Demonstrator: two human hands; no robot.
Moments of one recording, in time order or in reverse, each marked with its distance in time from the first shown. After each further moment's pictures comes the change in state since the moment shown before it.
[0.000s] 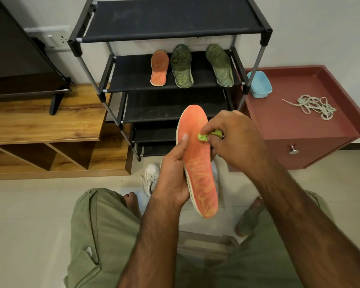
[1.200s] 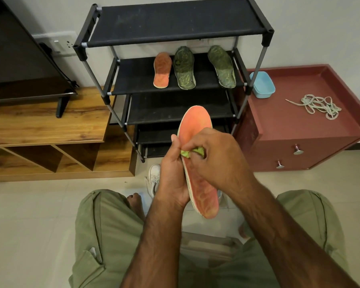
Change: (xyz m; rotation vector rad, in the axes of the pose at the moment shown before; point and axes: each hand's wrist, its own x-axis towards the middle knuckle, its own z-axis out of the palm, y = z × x) left_hand 0.005 -0.005 -0.013 -0.038 -0.058 -0.035; right_hand -0.029 -0.036 0.021 0.212 -0.020 0.029
